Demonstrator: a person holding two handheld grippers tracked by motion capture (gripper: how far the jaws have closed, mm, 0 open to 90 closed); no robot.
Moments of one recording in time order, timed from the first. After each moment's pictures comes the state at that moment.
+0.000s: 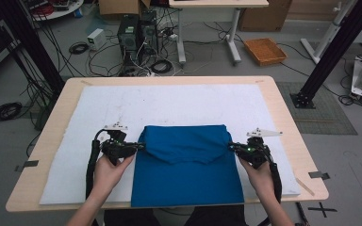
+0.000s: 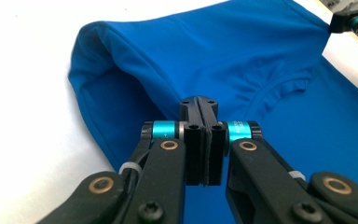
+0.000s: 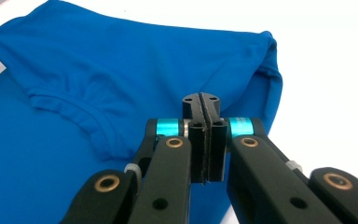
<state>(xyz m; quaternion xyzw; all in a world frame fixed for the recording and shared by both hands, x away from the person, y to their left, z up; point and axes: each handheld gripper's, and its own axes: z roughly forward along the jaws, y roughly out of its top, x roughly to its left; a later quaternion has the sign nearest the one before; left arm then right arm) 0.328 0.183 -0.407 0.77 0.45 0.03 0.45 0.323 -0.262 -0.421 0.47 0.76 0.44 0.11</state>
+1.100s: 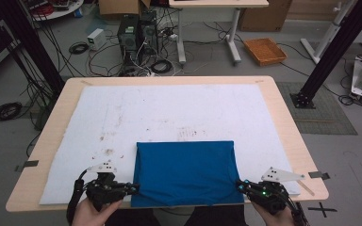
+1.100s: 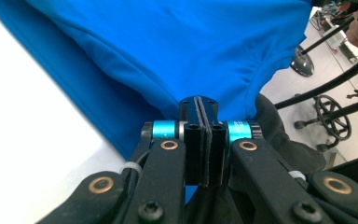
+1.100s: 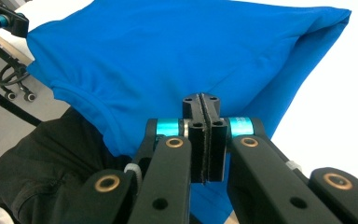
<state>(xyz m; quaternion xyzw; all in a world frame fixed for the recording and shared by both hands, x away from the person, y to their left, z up) 0.222 0.198 -0.418 0.79 0.42 -0.04 0.44 0.204 -0.277 -0.420 0.42 0.78 0.46 0.08</state>
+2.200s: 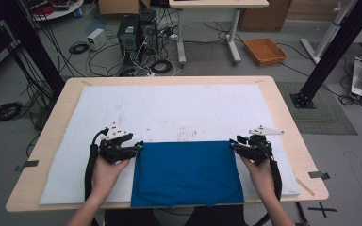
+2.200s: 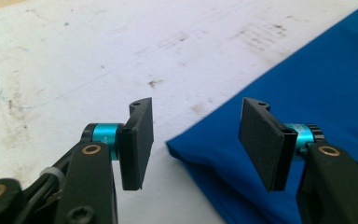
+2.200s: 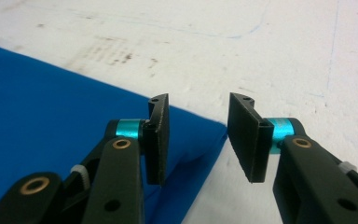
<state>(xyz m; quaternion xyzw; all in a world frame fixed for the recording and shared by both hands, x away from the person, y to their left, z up) 0.335 0.191 -0.420 0.78 0.41 0.21 0.42 0.336 -0.268 -0.425 0.48 0.75 0.42 0.18</state>
